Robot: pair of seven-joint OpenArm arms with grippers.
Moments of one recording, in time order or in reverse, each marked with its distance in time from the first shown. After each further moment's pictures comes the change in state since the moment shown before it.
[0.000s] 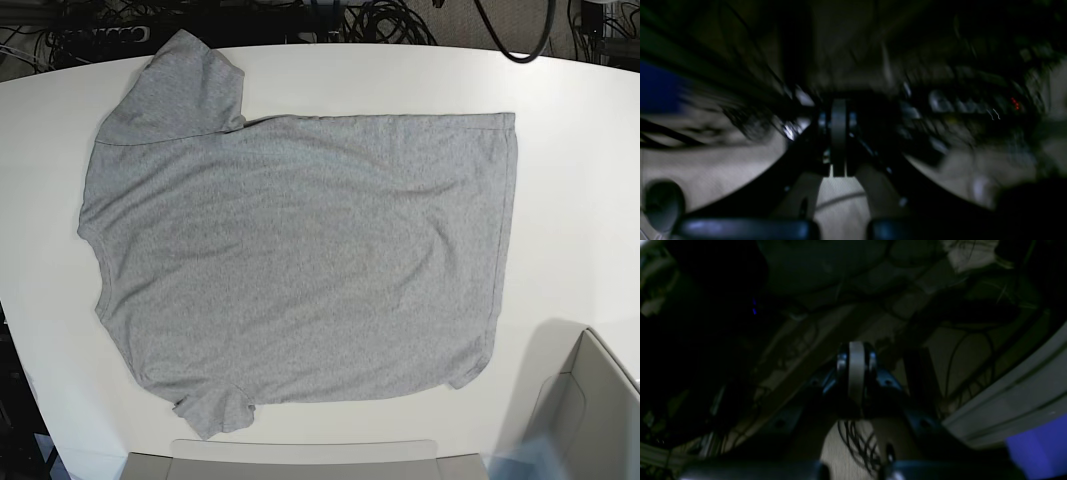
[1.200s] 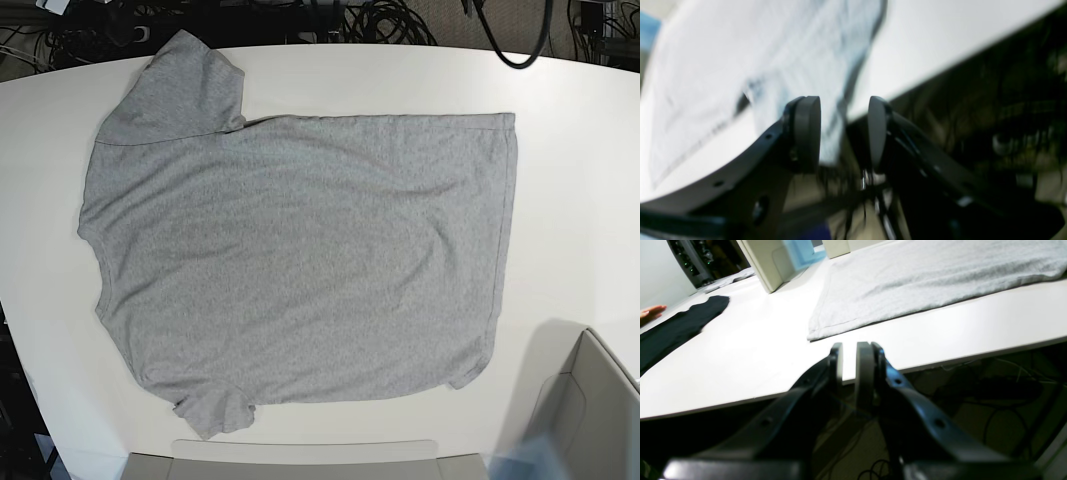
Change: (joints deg) left arm 15.8 -0.3 -4.7 35.6 0.5 -0.1 0.0; right arm -31.3 25.4 7.7 79.1 53.2 -0.2 -36.9
